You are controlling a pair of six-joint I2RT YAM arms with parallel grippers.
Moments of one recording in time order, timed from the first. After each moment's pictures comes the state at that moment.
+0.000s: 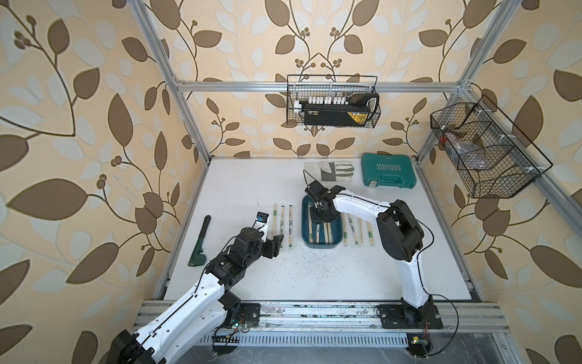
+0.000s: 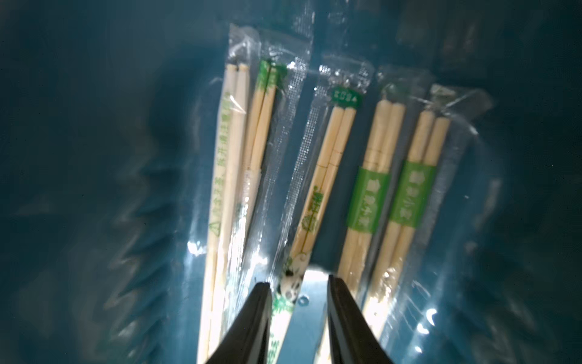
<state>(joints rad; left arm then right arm) -0.58 0.72 0.39 -0.25 -0.04 -0.26 0.67 2.15 1.63 -0.80 0.11 0.52</state>
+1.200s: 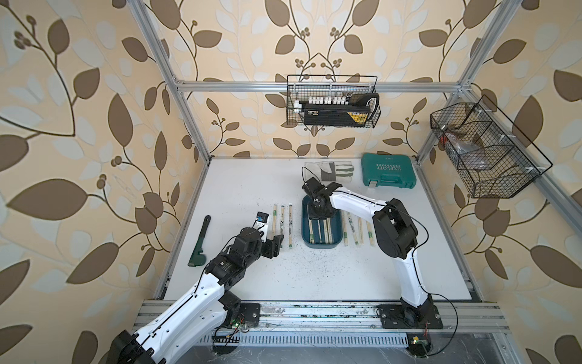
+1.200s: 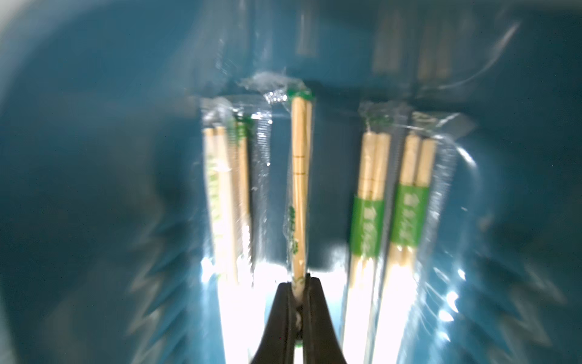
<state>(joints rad) -0.58 0.71 0.39 -0.25 -0.04 -0.26 0.66 2.17 1.73 -0.85 0.13 0.66</state>
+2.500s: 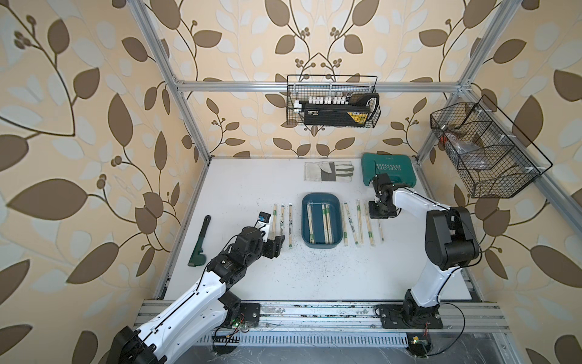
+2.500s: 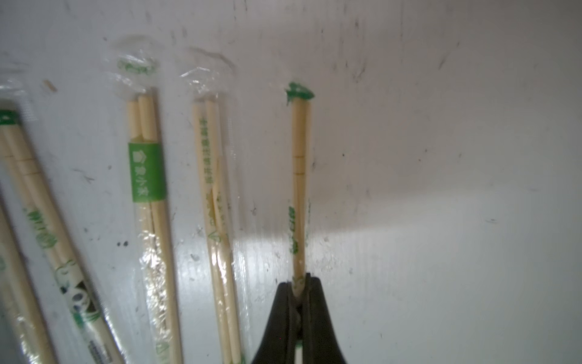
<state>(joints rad) -0.58 0.74 0.40 -0.24 -0.02 -0.24 0.13 1.85 1.23 -0.72 0.19 0.21</state>
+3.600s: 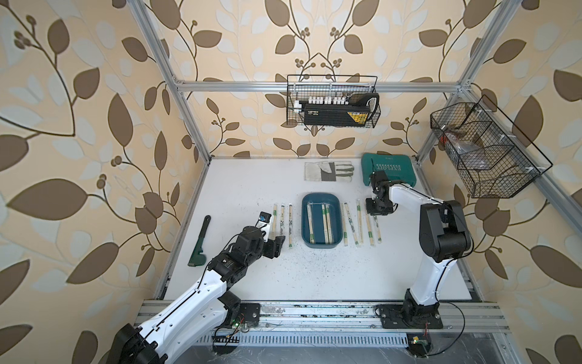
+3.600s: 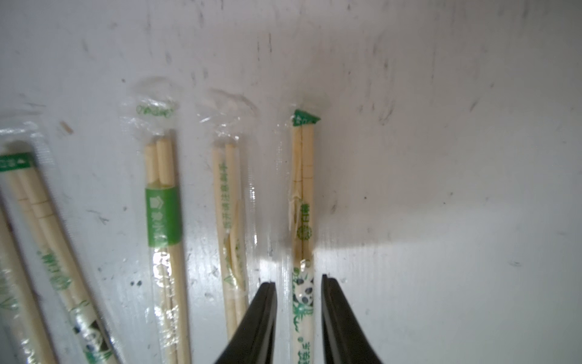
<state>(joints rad) -0.58 0.76 0.40 -0.24 -0.02 -0.23 0.13 1.91 1.33 -0.77 0.18 0.20</state>
